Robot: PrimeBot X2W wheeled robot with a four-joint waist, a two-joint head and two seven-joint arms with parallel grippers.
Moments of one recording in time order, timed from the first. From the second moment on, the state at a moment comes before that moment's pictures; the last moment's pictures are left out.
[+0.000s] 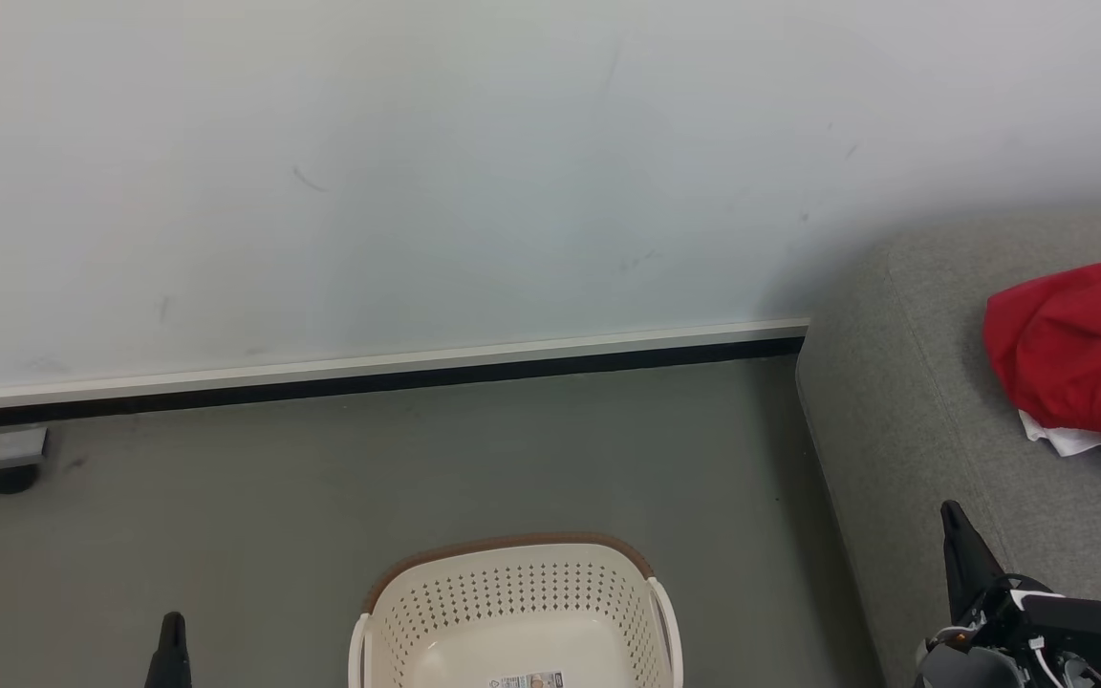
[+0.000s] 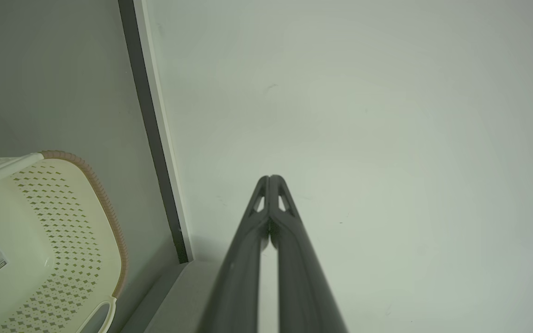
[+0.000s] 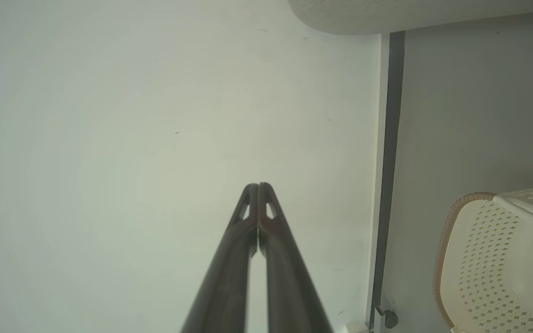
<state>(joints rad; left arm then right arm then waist) -0.06 0.05 0.10 0.20 -1.62 -0.13 0.04 -0.20 -0.06 -0.11 0.34 1.62 0.13 0.18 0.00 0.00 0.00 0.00</state>
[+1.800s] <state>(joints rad) -0.06 0.05 0.10 0.20 -1.62 -0.13 0.04 -0.20 -0.06 -0.12 0.34 1.61 0.13 0.19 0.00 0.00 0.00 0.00</state>
